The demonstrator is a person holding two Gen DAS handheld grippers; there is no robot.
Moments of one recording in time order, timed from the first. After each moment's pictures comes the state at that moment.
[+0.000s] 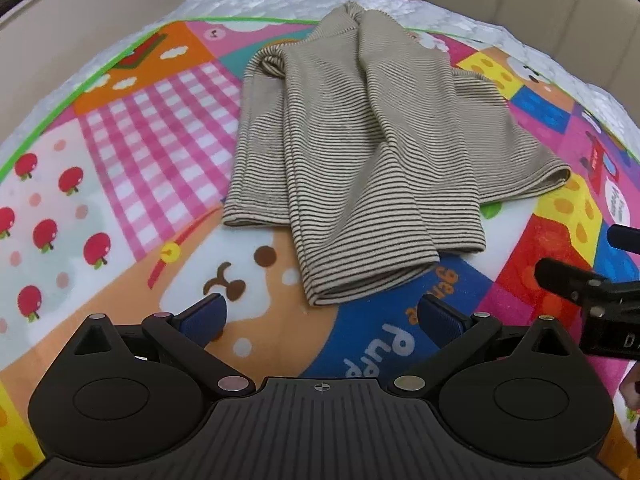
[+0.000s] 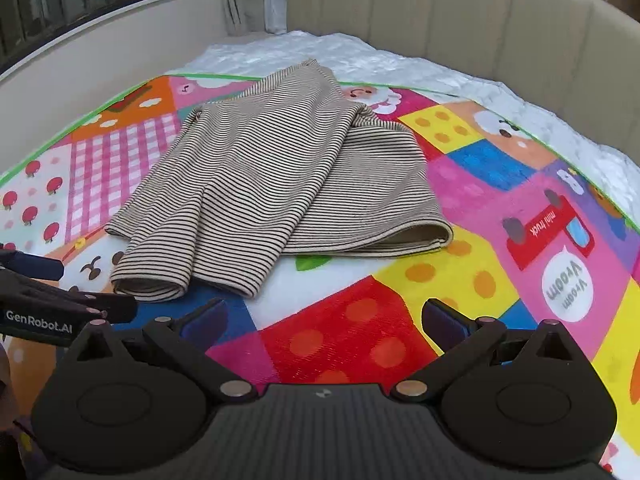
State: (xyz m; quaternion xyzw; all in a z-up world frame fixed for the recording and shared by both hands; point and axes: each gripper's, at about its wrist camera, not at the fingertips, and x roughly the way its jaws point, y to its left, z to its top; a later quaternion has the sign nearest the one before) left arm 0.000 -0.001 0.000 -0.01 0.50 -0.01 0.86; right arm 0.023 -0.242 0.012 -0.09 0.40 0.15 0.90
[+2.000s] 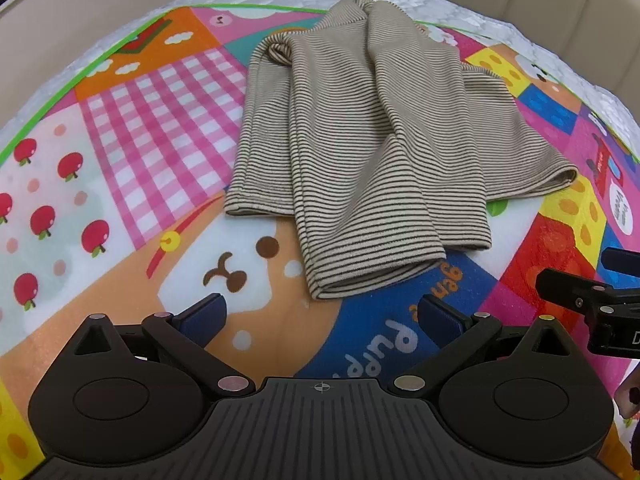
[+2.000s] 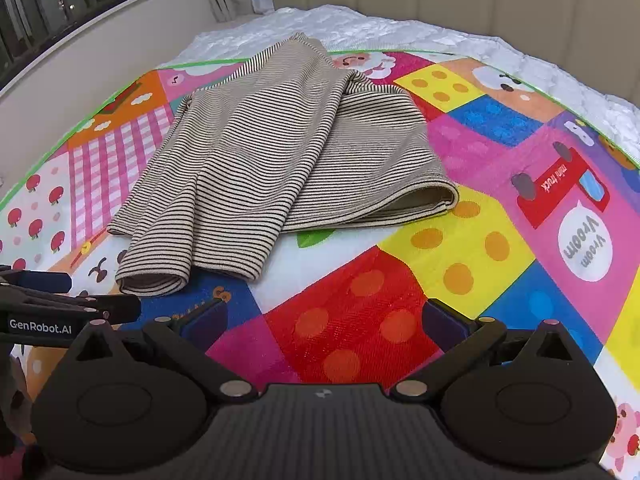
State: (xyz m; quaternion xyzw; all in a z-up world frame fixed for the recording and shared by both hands) left arm 0.005 0.004 -0.004 -0.03 0.51 0.01 0.86; right arm 0.034 -0.253 0.006 -0.02 0.46 0.16 0.87
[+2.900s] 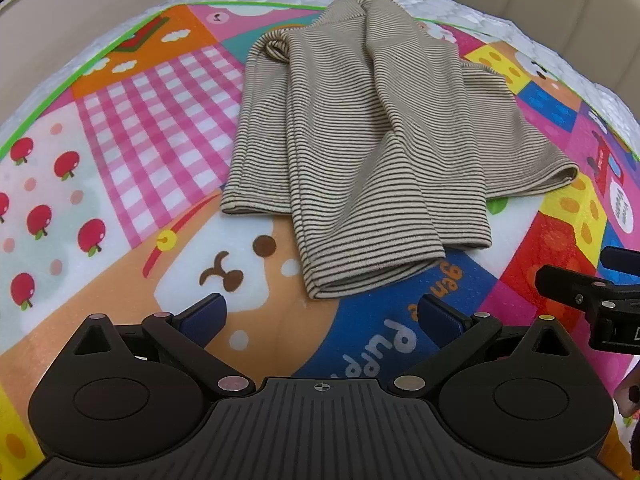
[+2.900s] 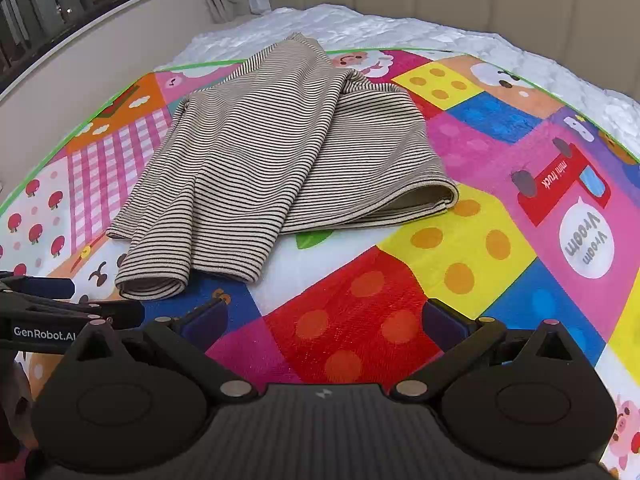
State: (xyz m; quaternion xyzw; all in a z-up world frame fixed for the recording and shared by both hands) left arm 0.006 0.002 -0.007 -0.03 0.52 0.01 0.86; right arm 0.035 -0.255 0.004 -0.01 0.46 0.16 0.87
